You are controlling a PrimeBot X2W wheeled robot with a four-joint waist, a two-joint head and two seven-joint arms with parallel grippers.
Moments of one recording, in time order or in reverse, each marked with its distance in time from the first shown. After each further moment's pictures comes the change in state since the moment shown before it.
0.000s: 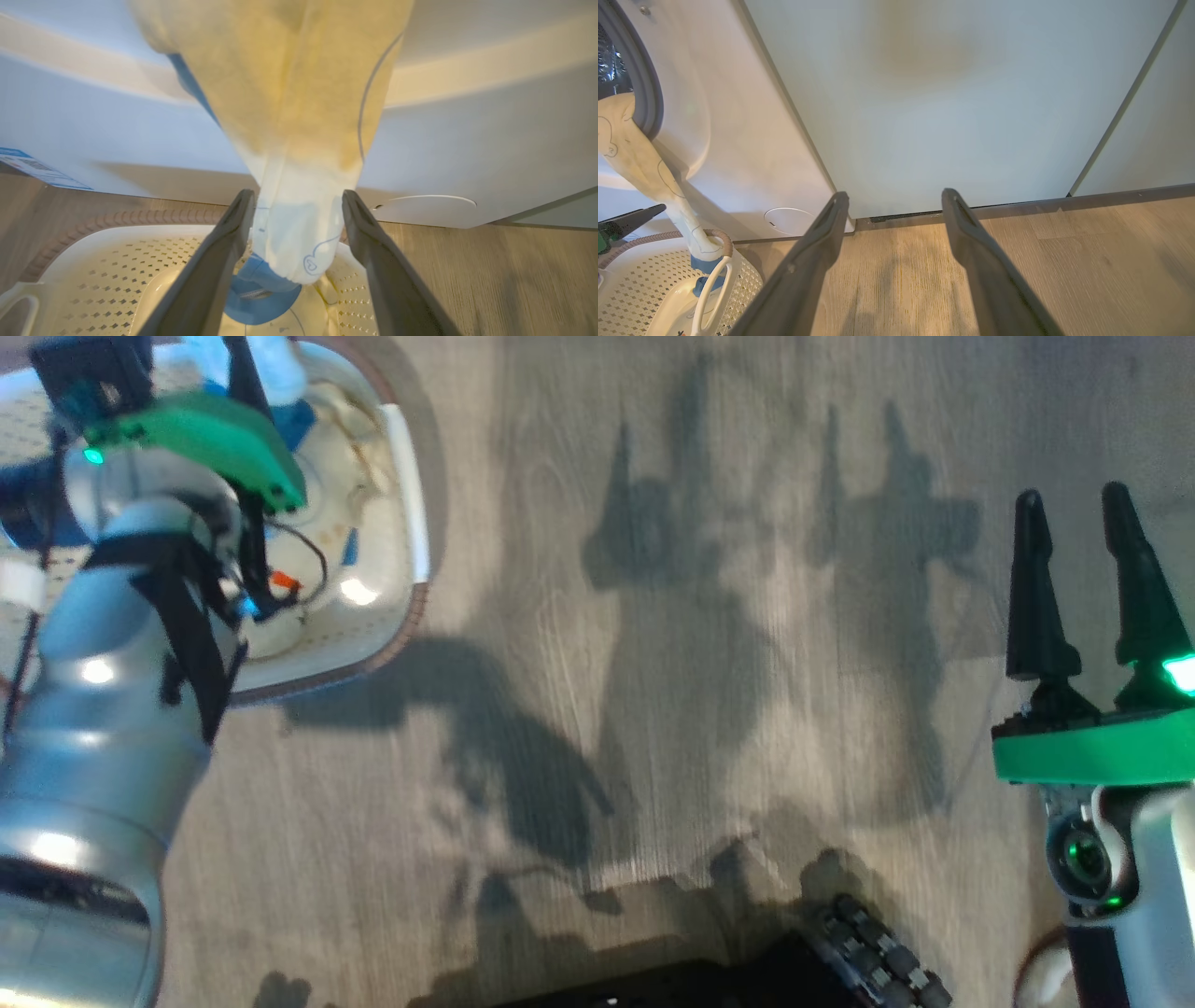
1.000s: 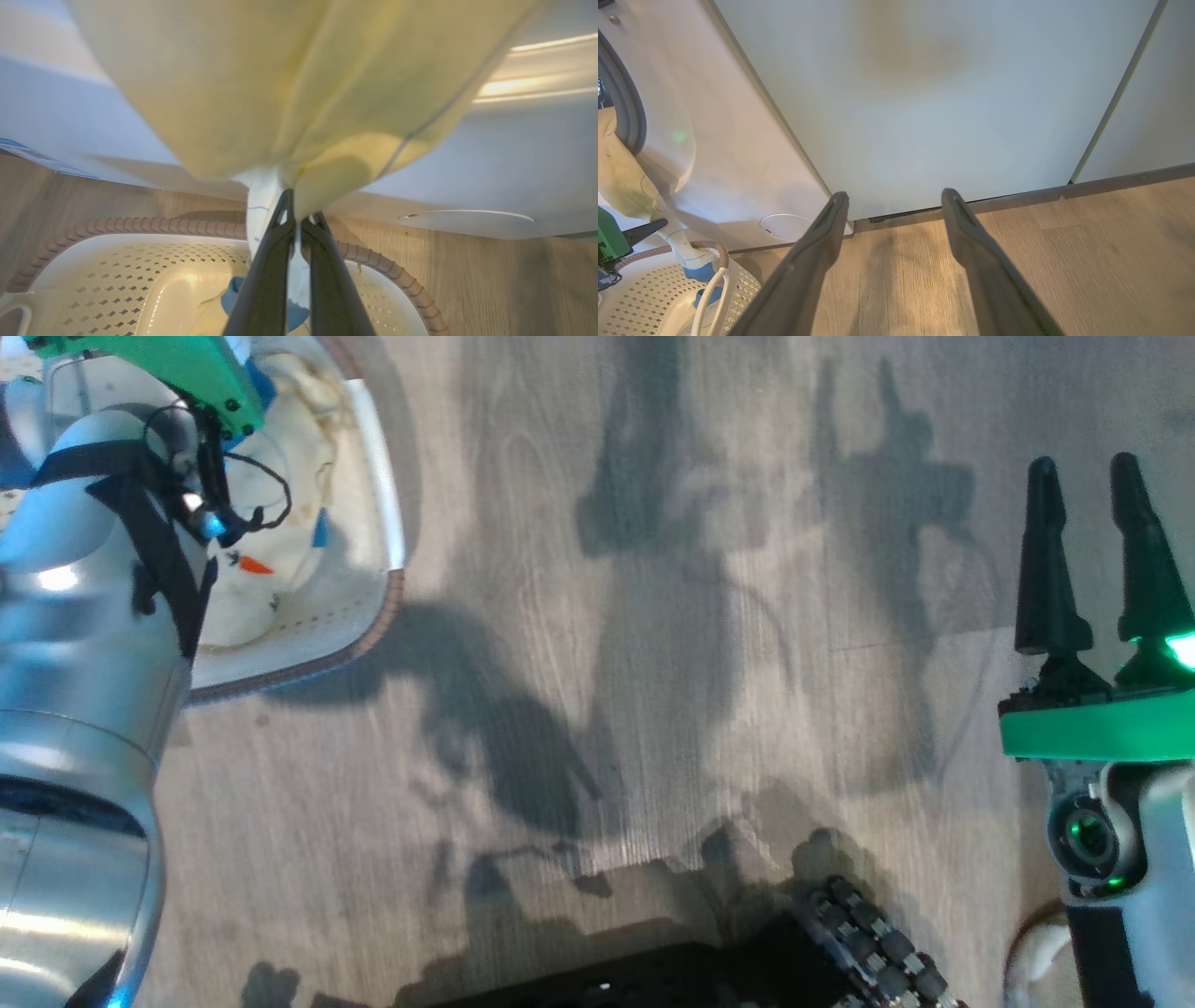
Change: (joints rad) left arm -0.210 -0.030 -0.008 0.261 -0.001 -0.006 0.032; right arm -0.043 0.002 0.012 0.007 0.083 0.000 0.000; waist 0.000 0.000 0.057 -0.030
